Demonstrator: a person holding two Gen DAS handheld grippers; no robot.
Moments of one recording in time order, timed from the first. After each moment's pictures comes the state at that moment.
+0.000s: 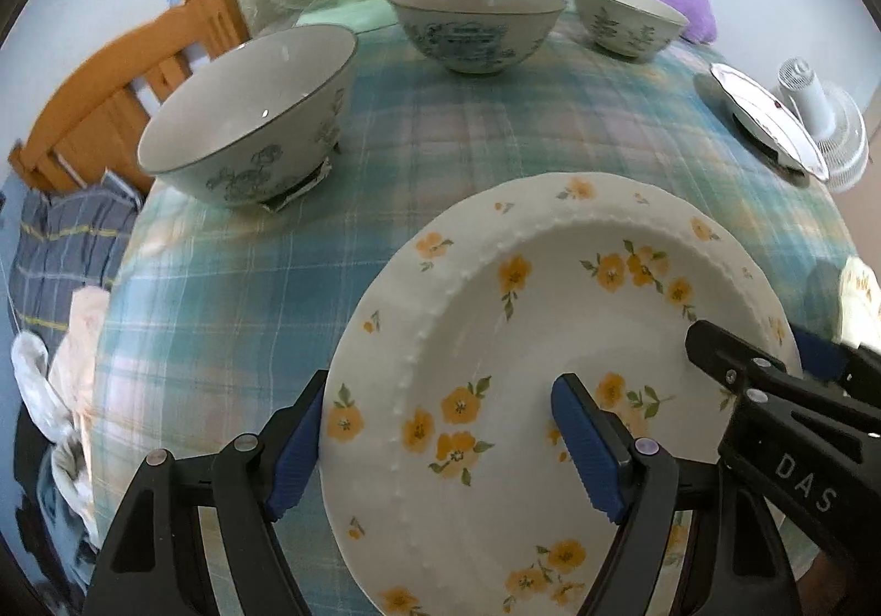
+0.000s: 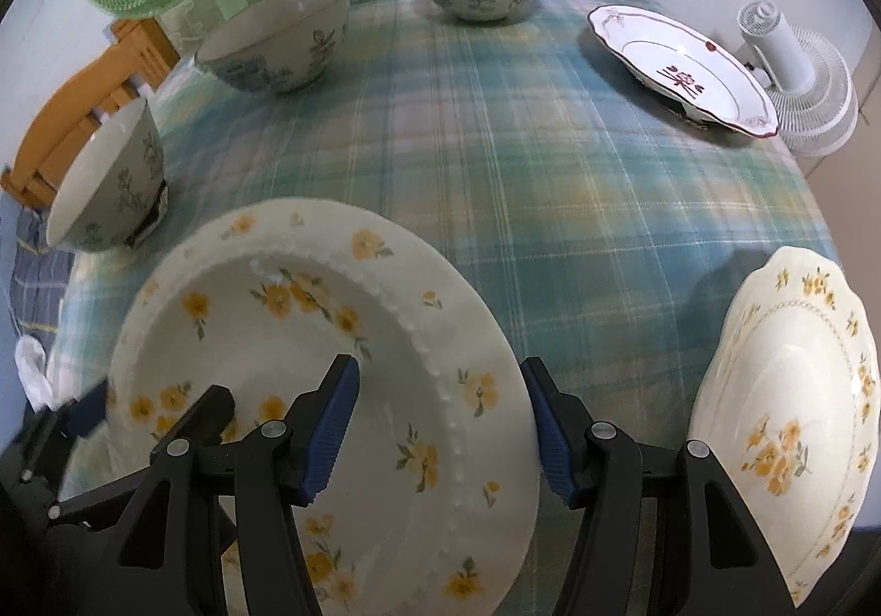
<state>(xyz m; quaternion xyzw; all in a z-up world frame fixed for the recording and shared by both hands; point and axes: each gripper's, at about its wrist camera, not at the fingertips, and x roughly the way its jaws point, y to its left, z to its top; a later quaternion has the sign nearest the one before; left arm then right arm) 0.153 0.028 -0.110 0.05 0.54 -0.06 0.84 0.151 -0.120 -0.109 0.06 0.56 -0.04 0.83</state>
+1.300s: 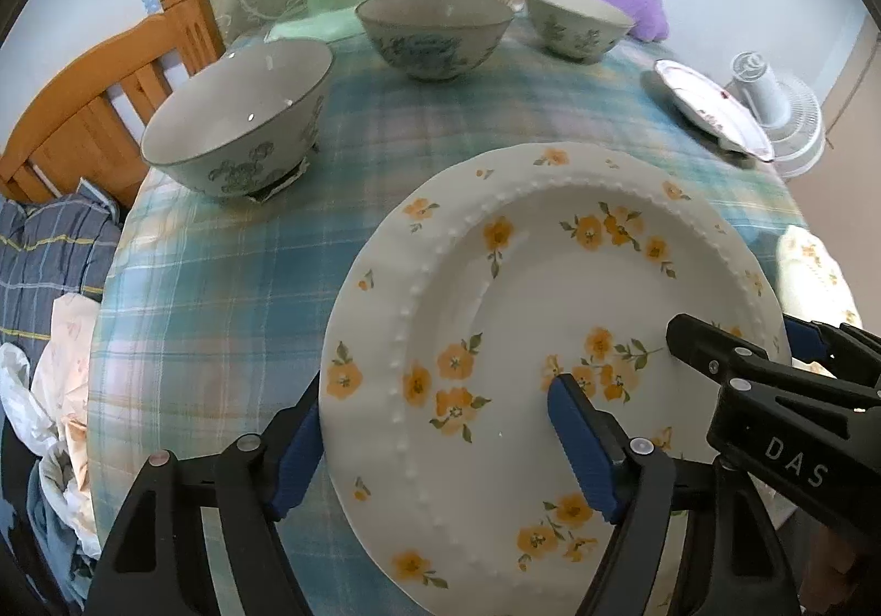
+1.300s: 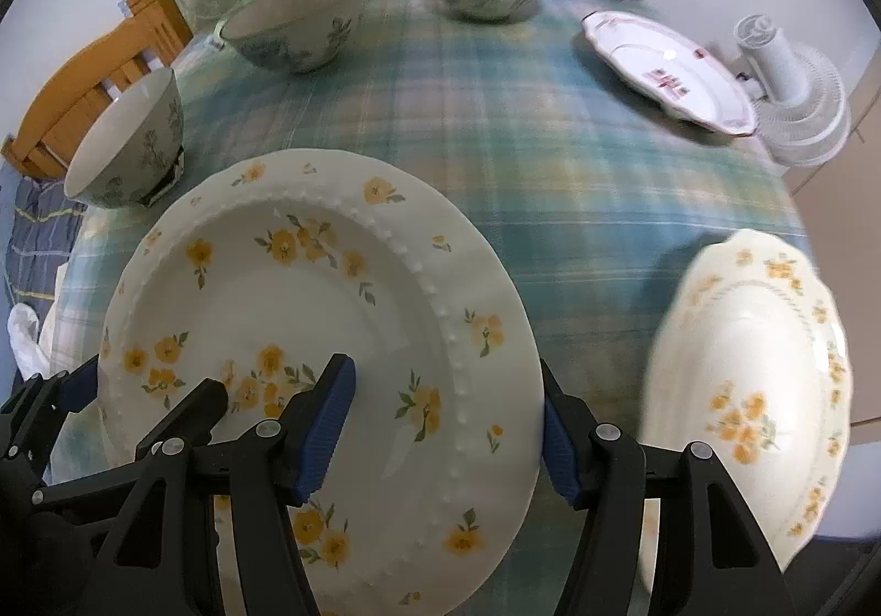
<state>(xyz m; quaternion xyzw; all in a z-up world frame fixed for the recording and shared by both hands) 0.126 0.030 -0.090 0.04 0.53 -0.11 0.84 0.122 -0.117 -0.095 0.04 0.56 -0.04 0.83</state>
